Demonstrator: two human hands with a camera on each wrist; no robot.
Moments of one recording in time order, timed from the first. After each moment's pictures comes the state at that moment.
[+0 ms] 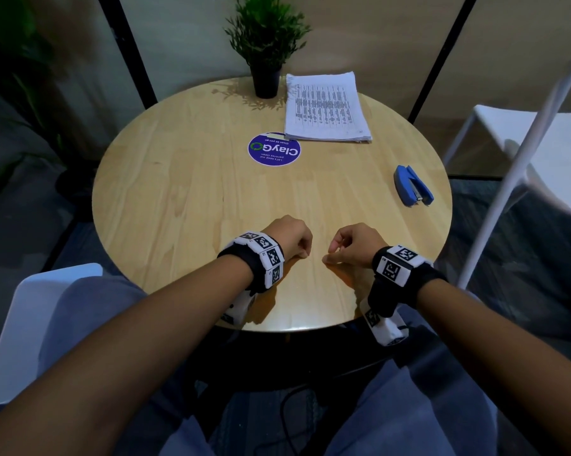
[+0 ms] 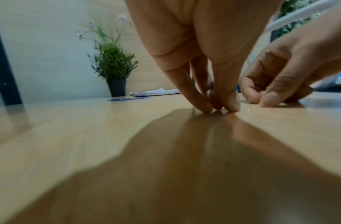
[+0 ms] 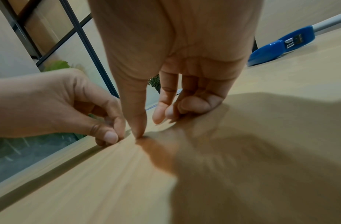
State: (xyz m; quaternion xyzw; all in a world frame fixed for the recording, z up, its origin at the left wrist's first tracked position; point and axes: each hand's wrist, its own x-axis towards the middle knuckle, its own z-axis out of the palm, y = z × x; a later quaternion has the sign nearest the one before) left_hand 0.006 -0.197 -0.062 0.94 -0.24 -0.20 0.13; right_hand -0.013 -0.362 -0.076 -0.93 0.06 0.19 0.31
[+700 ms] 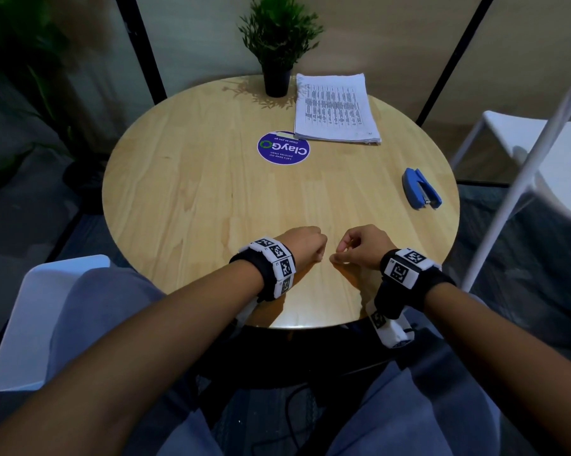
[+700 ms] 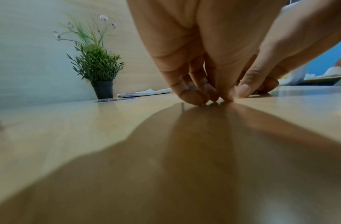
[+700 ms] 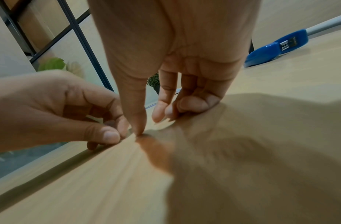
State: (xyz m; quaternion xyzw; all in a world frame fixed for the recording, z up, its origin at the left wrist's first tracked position) left_hand -0.005 -0.203 -0.079 0.93 -0.29 -0.17 0.11; right_hand -0.016 -0.358 -0.075 -0.93 0.08 0.19 0.30
